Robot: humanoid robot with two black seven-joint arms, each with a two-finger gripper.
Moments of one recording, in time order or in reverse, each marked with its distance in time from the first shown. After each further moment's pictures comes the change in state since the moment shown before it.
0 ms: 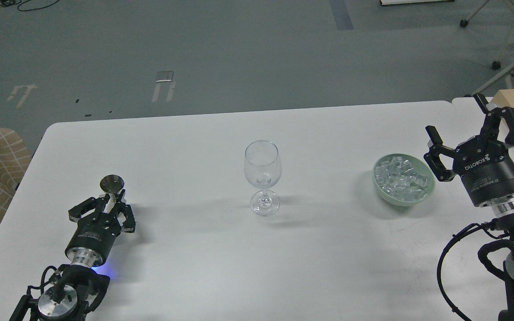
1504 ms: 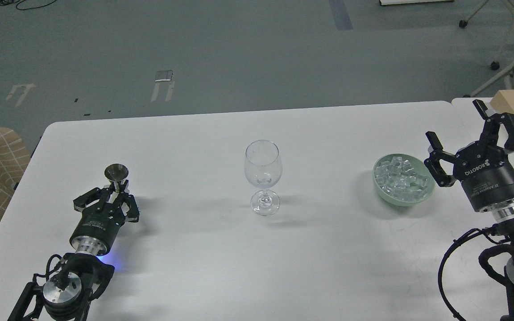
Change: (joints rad) left arm -0.058 -0.007 -0.001 0.003 -0.006 0.016 0.010; right arm -0.019 0.000 0.000 0.000 -0.002 0.000 0.000
